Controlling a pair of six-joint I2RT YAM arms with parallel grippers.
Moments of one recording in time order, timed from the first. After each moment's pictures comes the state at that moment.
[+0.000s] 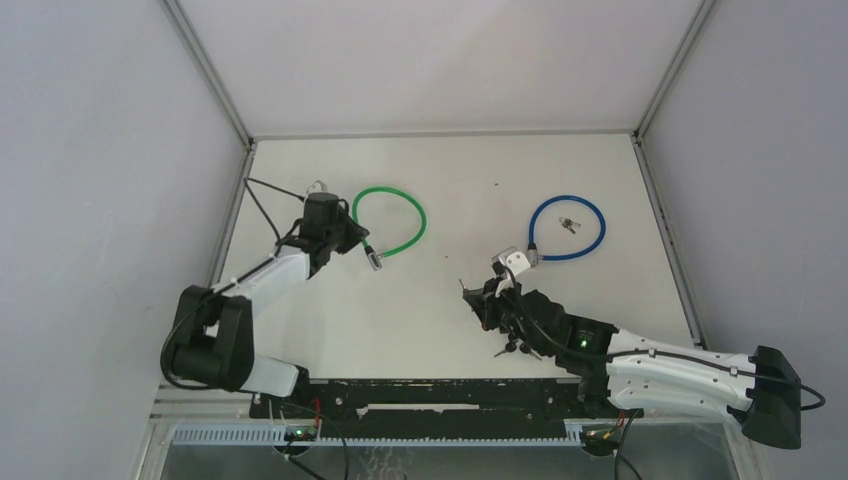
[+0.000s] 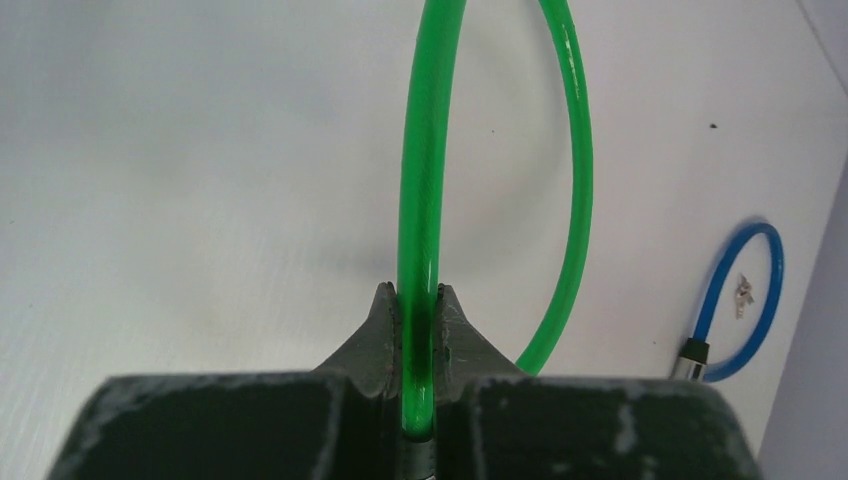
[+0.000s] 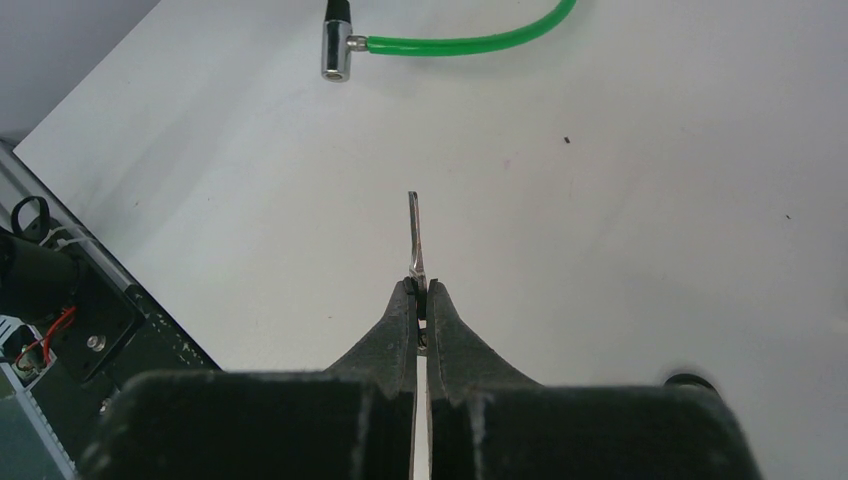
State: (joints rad) left arm -0.27 1.38 0.76 -0.05 -0.02 -0.83; right arm 1.16 0.79 0.45 0.01 0.43 0.40
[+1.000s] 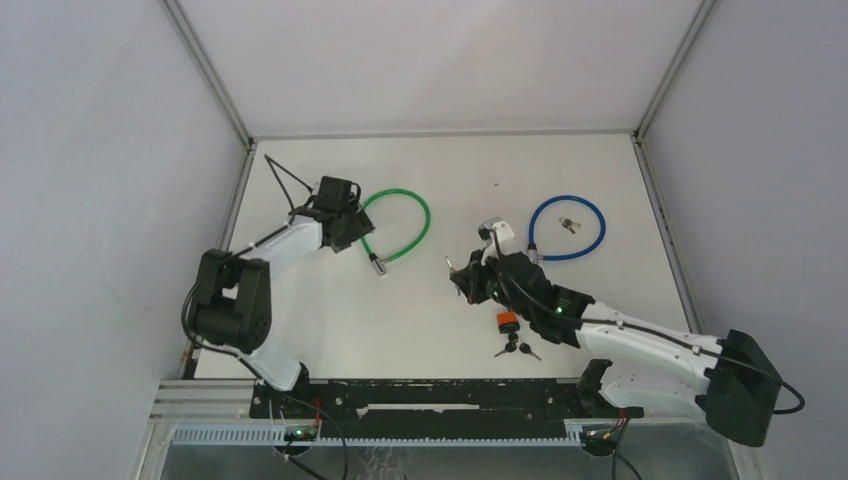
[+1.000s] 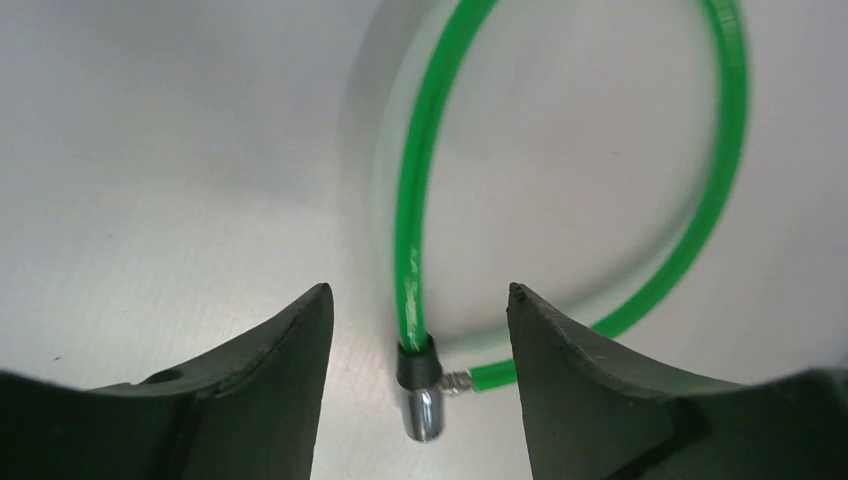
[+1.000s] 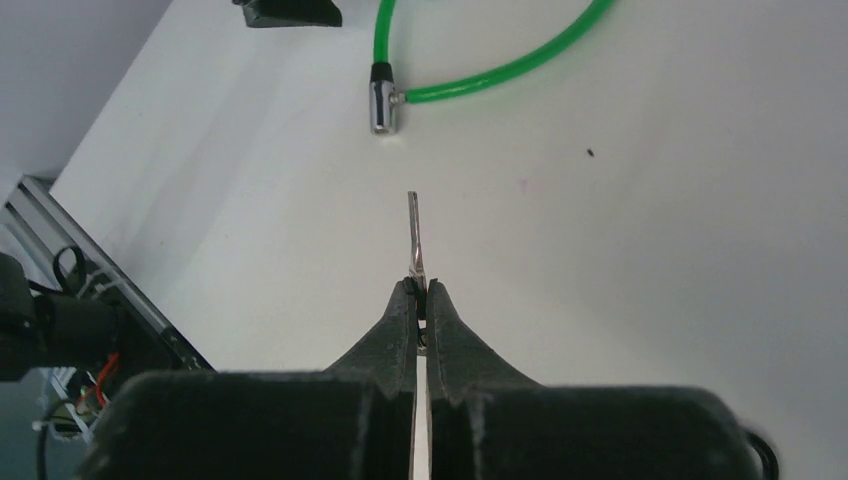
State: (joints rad) left arm -0.27 1.68 1.03 -0.32 -0.12 -0.77; right arm 0.97 0.99 0.56 0.02 0.22 0.48
